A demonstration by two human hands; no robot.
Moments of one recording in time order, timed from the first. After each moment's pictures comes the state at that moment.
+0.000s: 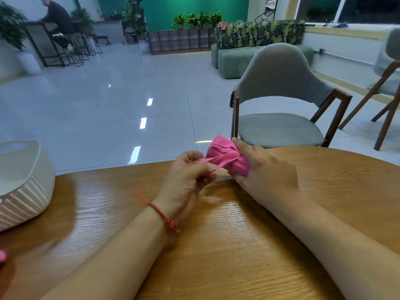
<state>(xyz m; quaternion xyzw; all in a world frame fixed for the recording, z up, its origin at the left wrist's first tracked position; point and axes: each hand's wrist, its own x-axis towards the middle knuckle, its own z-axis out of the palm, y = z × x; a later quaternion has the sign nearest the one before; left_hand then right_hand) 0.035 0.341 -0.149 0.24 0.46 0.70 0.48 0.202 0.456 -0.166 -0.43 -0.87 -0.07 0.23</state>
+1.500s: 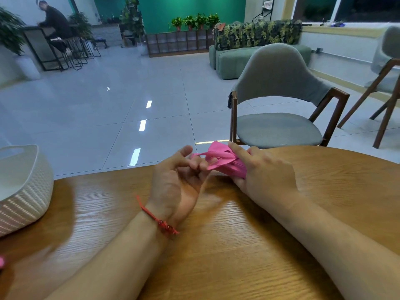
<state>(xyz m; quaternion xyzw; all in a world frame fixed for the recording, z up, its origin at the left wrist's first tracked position) 0.037 0.334 -0.131 0.16 0.30 0.78 0.53 0.202 0.458 -0.168 -0.41 -0.88 -0.13 0.21</state>
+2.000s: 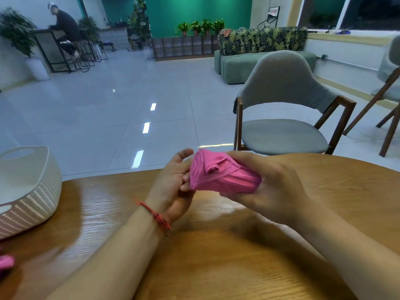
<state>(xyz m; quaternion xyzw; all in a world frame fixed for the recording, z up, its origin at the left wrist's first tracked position) 0.005 0.335 -0.133 0.16 0.39 0.74 0.53 0.215 0.438 -0.141 -0.18 -0.91 0.13 0.35</state>
